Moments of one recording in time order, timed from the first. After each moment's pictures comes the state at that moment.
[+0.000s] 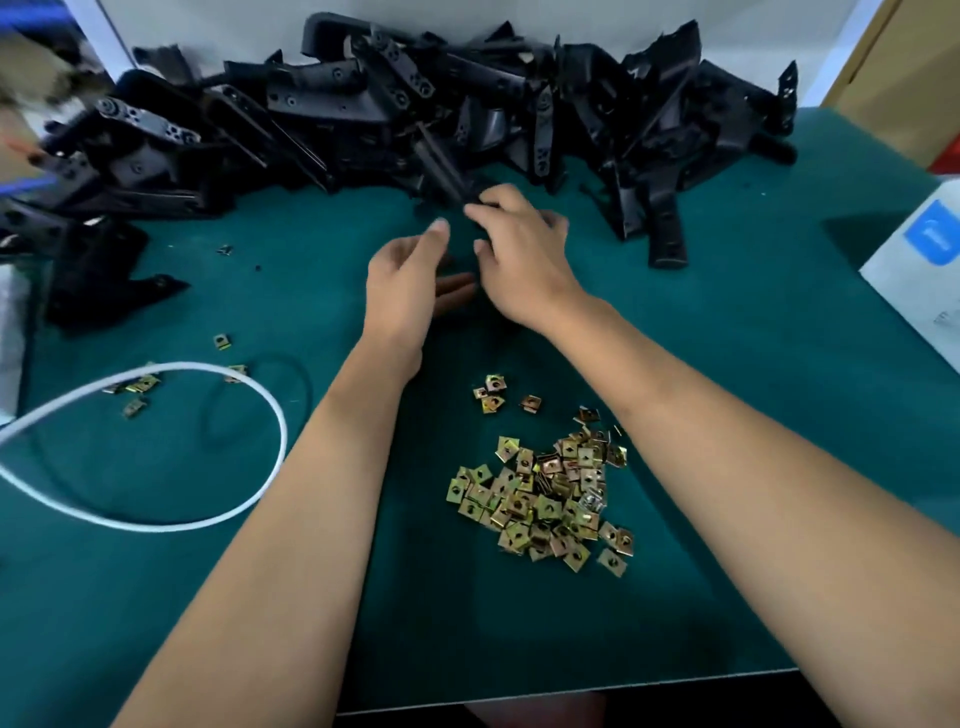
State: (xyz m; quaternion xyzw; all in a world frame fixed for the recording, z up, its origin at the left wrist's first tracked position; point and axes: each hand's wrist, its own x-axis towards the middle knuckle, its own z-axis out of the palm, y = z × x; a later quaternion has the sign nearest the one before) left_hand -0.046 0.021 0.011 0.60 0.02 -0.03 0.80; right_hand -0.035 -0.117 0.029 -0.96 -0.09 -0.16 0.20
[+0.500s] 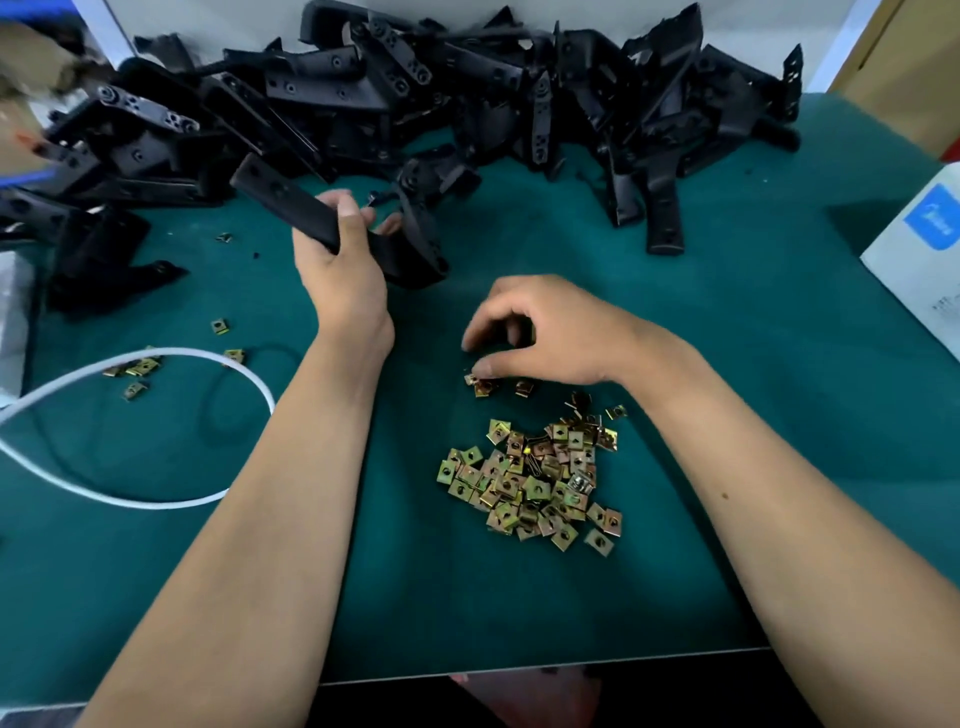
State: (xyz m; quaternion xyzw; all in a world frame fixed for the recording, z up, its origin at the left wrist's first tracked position) left_hand -0.042 0.040 0.013 0.55 0.10 0.21 0.80; right_hand -0.116 -0.148 0.045 -0.93 -0.23 0.07 0.29
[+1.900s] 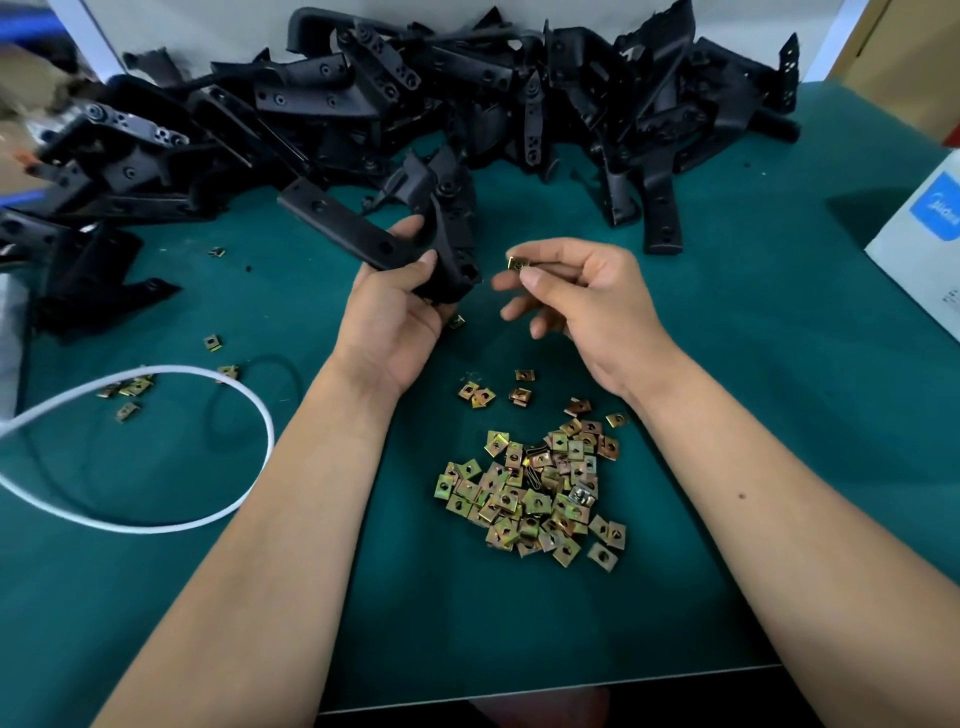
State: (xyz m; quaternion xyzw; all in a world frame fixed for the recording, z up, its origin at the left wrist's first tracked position) left_hand -0.070 0.019 0.021 0.42 0.05 -0.09 0.90; right_hand -0.113 -0.159 0.017 -0.66 -0.04 -0.06 0.75
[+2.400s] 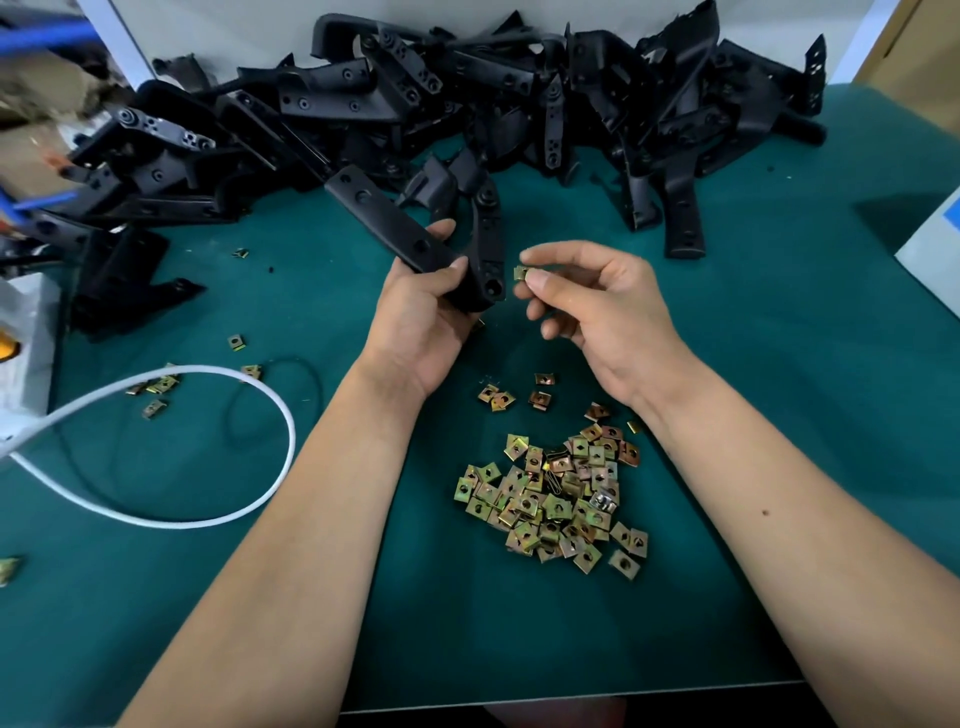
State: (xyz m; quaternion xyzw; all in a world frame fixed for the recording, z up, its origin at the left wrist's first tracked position) left_hand -0.071 0.016 0.021 0.43 0.01 -0.11 0.90; right_hand -0.115 -0.151 0.017 -0.62 -0.02 -0.06 0.78
